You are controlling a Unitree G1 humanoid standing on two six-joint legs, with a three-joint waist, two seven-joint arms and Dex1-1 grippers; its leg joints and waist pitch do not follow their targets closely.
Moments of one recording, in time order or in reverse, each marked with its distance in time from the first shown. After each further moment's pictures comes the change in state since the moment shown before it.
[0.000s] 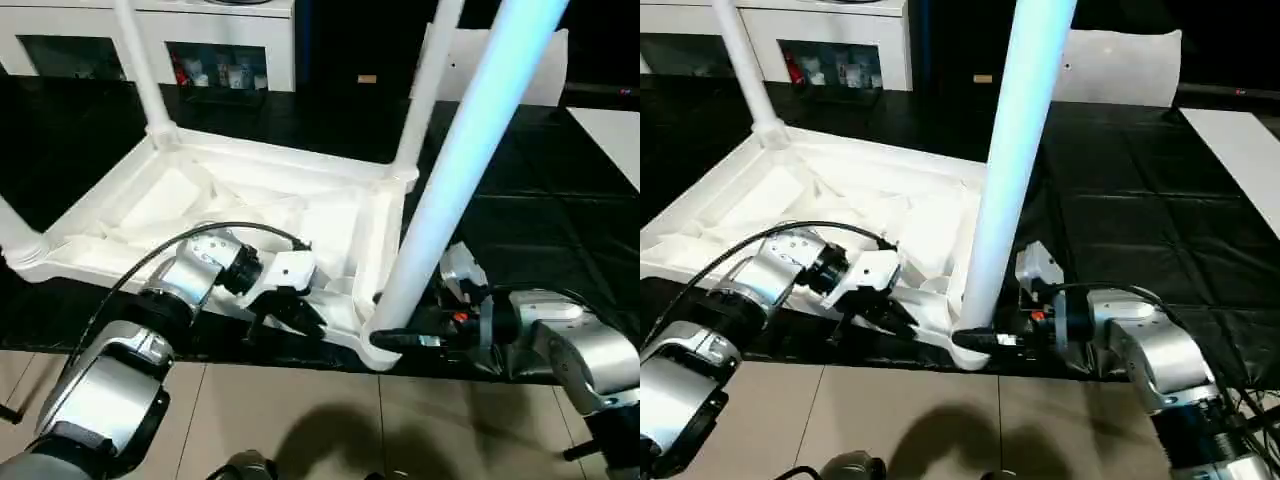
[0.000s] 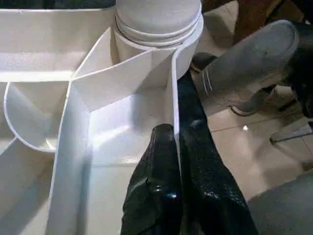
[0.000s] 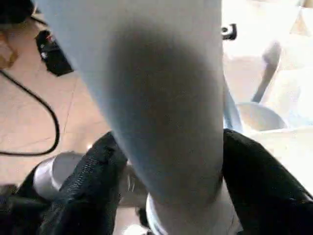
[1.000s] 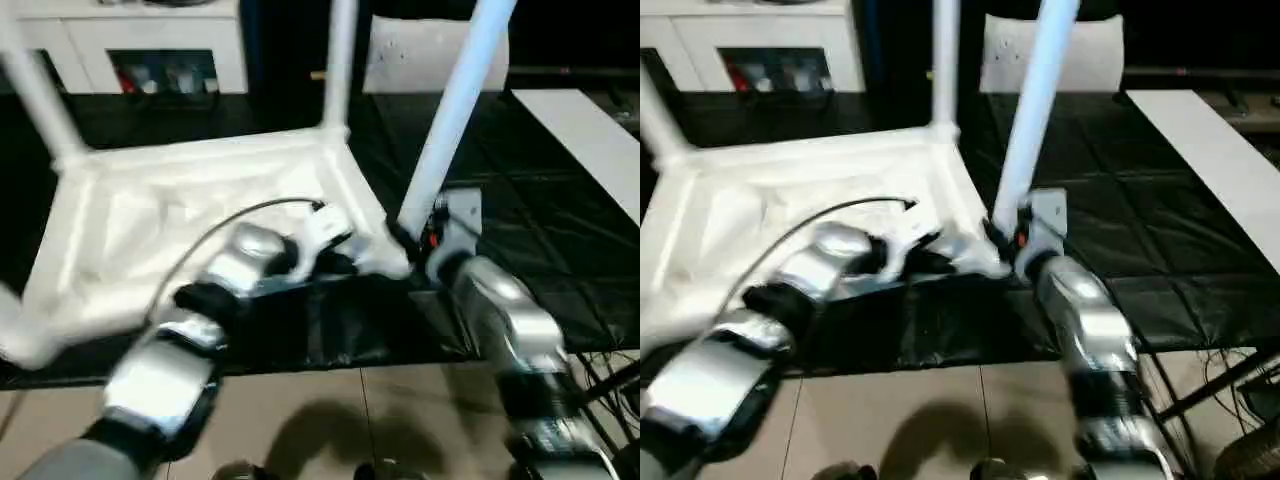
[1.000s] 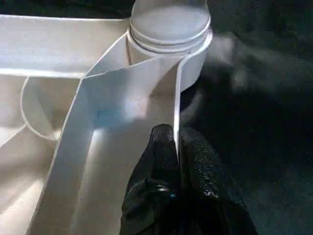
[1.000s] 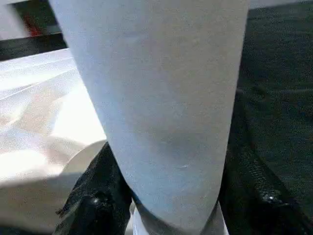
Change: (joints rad) left arm -0.115 -0.260 0.162 0.166 0.016 0.339 0.732; right arm -0.221 0.477 -0.261 0.283 -0.197 -0.025 -1.066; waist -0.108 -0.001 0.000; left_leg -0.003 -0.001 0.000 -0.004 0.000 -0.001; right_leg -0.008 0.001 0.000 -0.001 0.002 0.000
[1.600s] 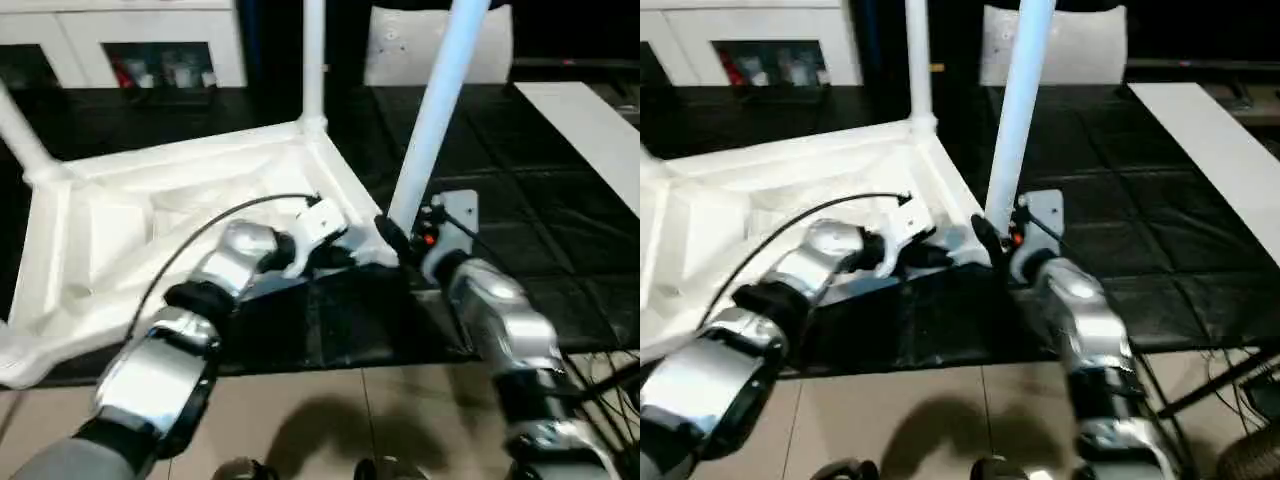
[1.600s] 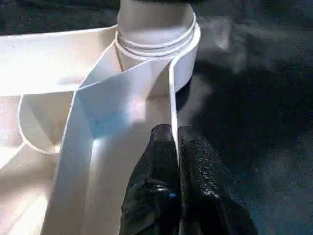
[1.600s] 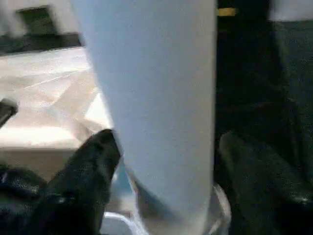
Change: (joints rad) left arm 0.046 0.115 -0.039 -0.029 0.018 -0.193 -0.186; right arm 0.088 -0.112 0.051 -0.043 0.032 -0.107 0.289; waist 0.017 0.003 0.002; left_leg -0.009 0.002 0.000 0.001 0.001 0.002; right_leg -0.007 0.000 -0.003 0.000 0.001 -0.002
